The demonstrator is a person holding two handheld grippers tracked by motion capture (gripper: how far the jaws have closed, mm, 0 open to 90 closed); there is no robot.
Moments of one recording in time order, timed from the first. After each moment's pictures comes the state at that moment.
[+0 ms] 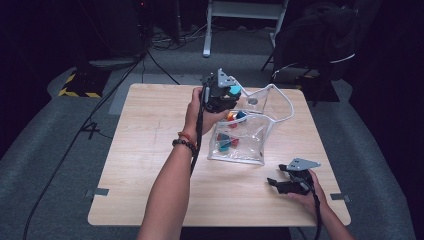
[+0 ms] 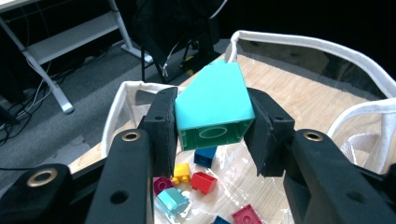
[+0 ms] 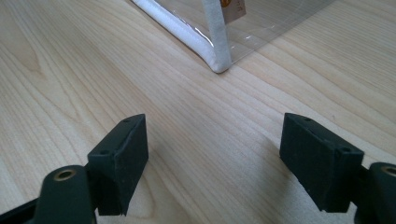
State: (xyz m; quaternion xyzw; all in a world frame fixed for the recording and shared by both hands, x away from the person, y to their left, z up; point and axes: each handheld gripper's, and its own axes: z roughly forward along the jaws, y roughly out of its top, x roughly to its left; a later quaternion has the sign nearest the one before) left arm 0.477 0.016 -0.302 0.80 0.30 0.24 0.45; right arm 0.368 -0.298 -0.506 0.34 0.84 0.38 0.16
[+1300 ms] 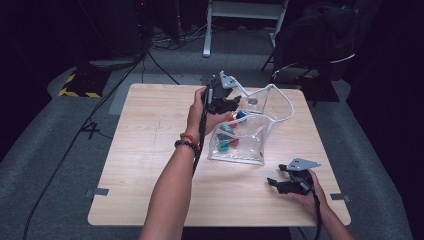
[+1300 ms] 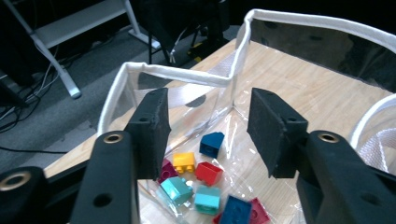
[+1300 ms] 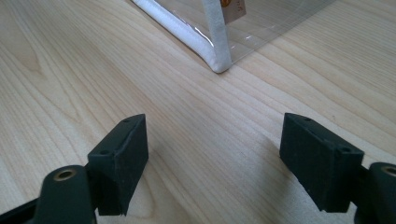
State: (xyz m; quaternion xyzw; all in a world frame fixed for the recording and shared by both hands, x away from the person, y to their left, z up) left arm 0.483 0.016 -0.310 0.80 0.32 0.25 0.43; right arm 0.368 -0.298 -0.506 0.34 0.84 0.38 0.16
